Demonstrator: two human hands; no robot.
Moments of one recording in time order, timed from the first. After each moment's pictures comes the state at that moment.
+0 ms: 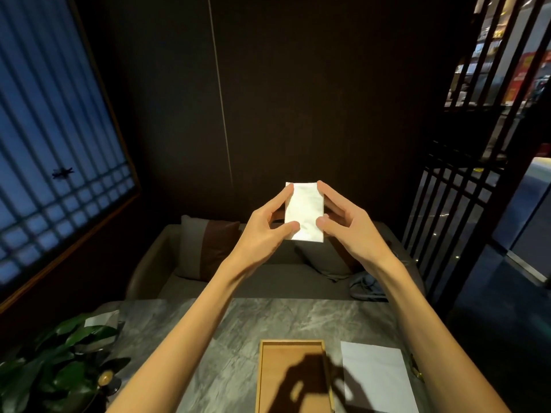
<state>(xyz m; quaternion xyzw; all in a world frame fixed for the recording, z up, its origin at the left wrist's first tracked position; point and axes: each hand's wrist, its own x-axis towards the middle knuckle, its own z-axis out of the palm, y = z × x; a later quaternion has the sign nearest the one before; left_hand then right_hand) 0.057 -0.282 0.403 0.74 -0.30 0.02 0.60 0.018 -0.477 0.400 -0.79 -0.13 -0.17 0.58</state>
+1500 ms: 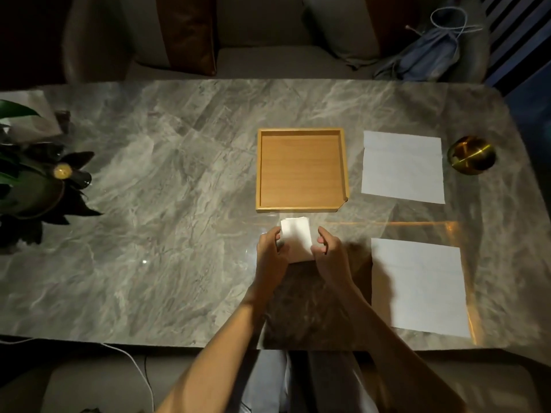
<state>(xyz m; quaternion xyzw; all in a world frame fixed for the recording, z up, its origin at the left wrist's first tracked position) -0.111 -0.252 -0.143 0.87 0.03 -0.16 0.47 -0.141 -0.394 -0.123 -0.85 0.24 0.07 0.46</state>
